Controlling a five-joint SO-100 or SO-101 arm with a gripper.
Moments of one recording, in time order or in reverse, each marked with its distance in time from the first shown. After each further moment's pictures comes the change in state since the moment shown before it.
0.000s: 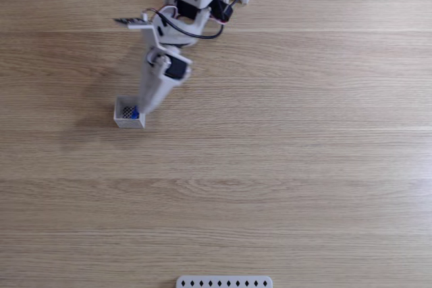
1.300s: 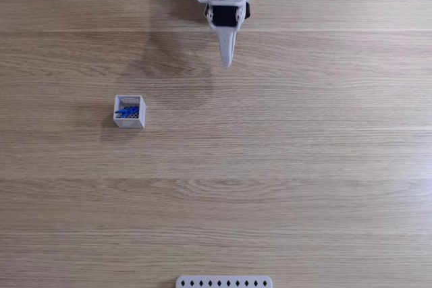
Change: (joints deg) arm -22.5 92.7 22.9 89.1 60.0
